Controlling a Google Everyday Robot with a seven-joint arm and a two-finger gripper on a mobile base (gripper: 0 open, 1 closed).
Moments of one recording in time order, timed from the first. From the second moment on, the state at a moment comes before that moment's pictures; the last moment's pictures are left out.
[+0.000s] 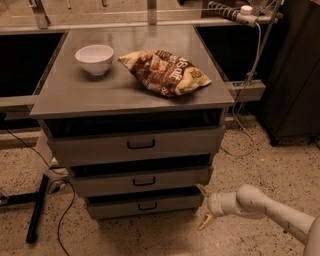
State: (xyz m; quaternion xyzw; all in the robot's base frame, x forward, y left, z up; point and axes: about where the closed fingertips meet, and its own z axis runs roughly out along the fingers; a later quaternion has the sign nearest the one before) arm 0.558 -0.184 0.309 -0.66 0.64 0.13 0.37
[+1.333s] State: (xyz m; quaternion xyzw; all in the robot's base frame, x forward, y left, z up) arm 0.586 -0.146 0.198 -0.67 0.66 0.17 0.30
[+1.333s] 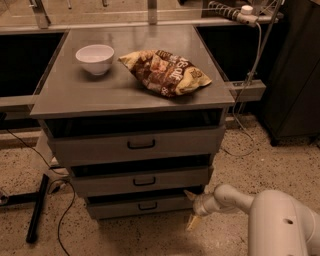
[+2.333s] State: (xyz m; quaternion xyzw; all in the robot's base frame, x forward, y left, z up) arm 0.629 -0.126 0.176 -0.68 0.64 0.12 0.33
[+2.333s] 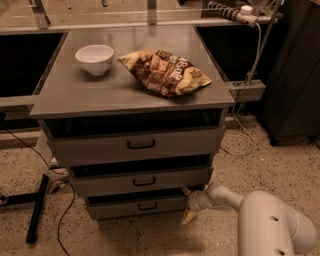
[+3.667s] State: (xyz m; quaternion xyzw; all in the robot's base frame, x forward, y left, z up) arm 0.639 -0.130 0.168 -0.68 0.64 0.10 0.34
